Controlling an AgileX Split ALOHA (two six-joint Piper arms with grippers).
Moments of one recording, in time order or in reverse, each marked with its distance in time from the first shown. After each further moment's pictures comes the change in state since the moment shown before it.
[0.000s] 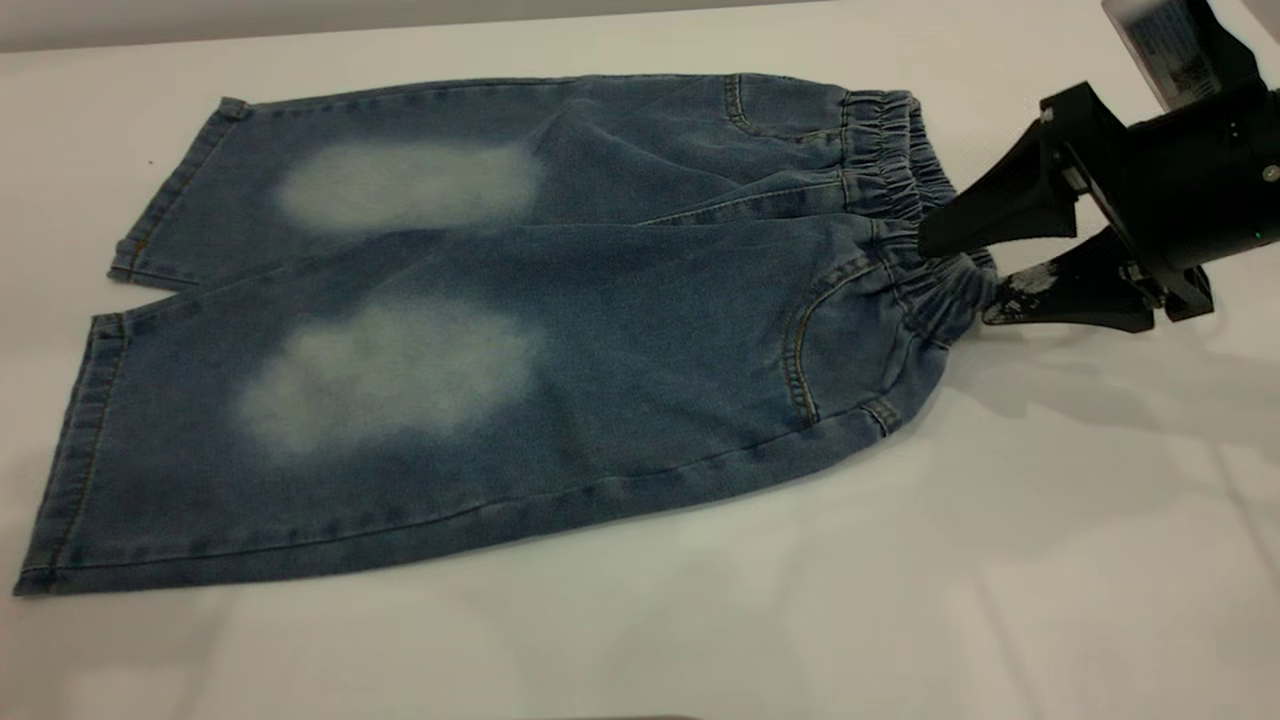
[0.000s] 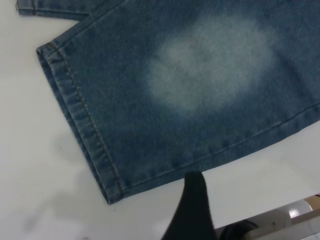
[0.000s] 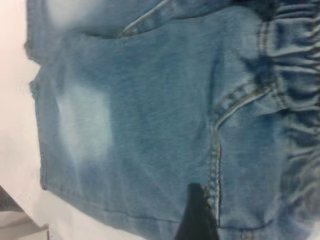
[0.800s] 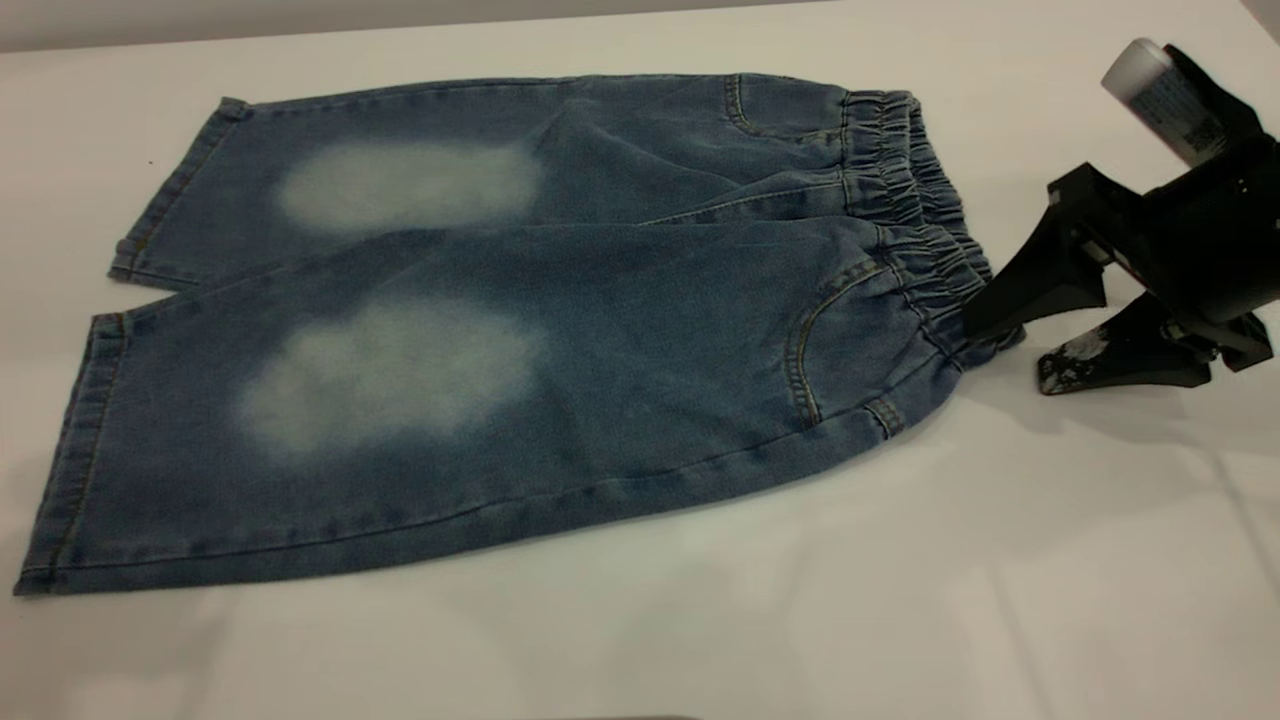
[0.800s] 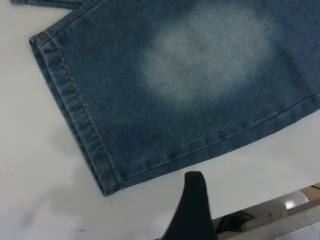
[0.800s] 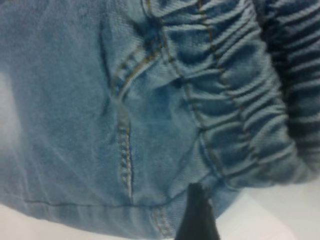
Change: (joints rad) left arm 0.000 0.000 0.000 0.000 0.024 0.000; right arm 0.000 0.022 -0.002 -0.127 -0.159 0.093
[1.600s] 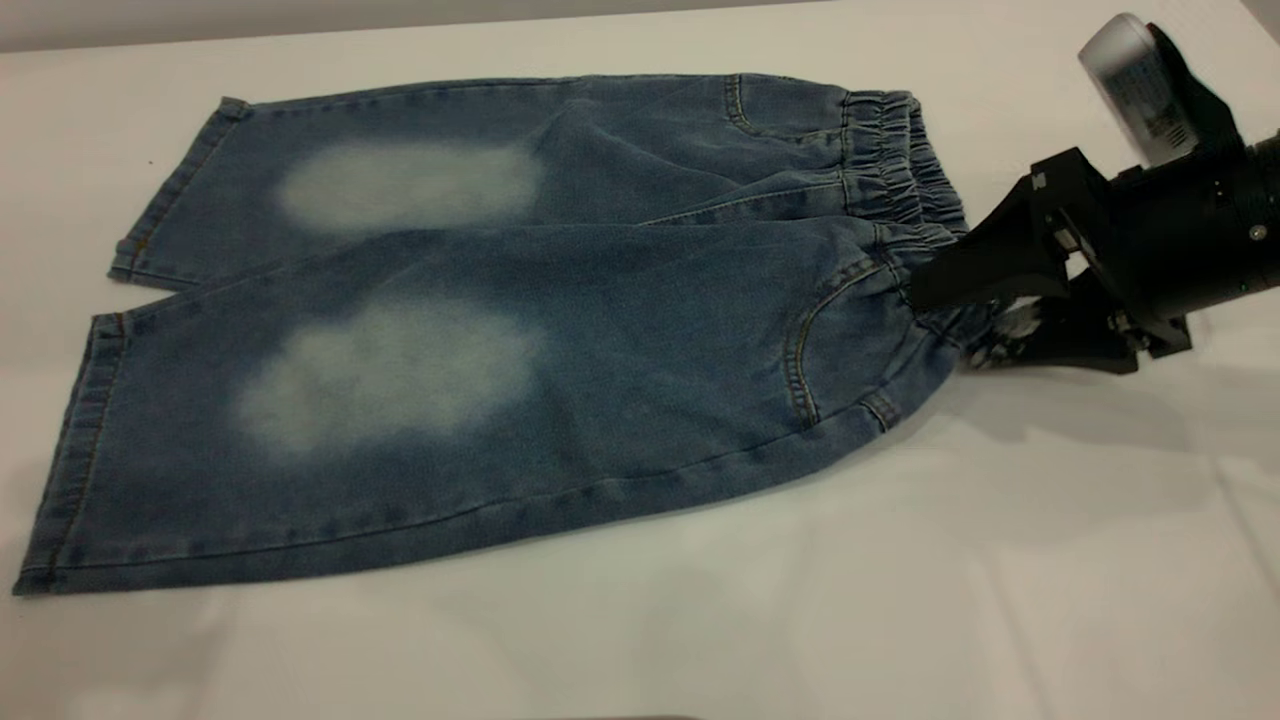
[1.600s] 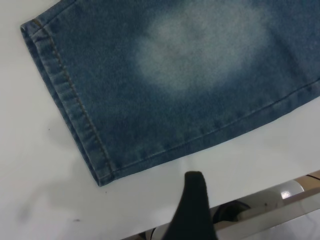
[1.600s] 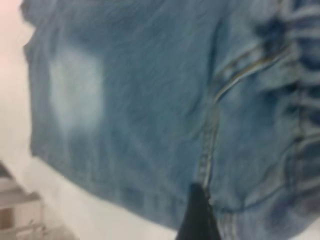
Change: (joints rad) left arm 0.000 0.000 0.000 0.000 0.030 0.000; right arm -0.001 0.063 -0.002 0.112 0.214 -0.228
